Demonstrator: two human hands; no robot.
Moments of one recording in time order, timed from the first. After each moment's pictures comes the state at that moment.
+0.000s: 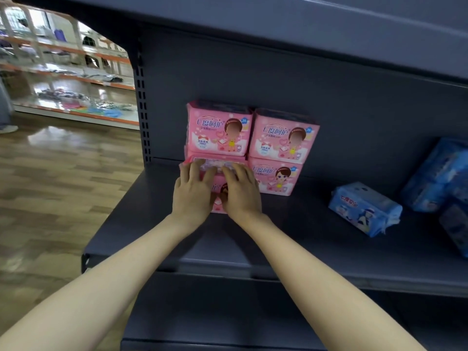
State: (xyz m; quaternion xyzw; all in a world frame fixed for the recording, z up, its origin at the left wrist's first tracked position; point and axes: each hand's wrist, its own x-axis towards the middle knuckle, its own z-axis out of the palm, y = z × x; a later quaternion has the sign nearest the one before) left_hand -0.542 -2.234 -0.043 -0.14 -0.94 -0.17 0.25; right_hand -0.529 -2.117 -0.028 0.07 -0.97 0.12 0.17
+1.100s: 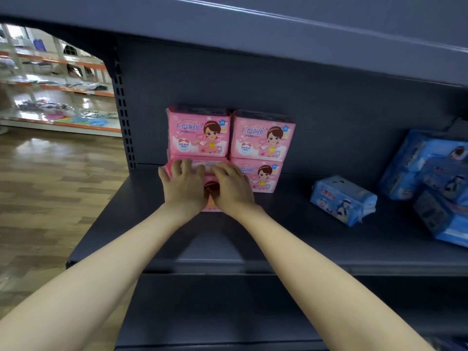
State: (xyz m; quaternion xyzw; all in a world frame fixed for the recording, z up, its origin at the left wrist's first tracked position) left_hand -0.538 -2.211 -0.013 -0.09 -0.98 -0.05 0.16; right_hand -0.528 -2.098 -0.016 0.08 -0.98 0.15 0.14
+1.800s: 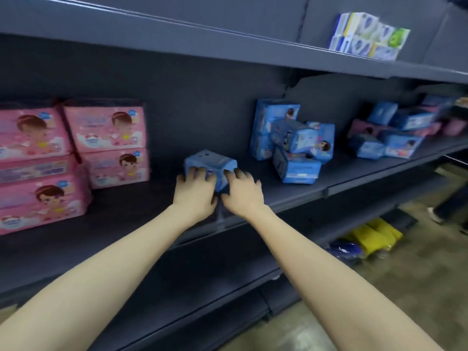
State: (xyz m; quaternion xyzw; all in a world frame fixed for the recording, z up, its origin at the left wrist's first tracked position) left_hand -0.425 -1.971 -0.008 -0.40 -0.91 -0.04 0.13; right_hand -0.364 -1.864 -0.008 -0.21 -0.97 0.07 0.09
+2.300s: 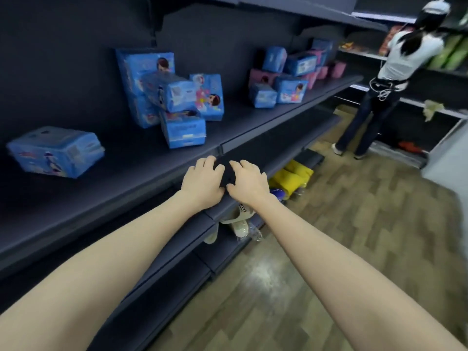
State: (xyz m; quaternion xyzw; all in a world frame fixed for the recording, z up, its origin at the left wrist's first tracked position) left_hand -0.274 -1.761 -0.052 -0.60 -0.79 -0.07 0.05; right_hand -0.172 -1.689 -0.048 -0.41 -0.91 0.08 0.08
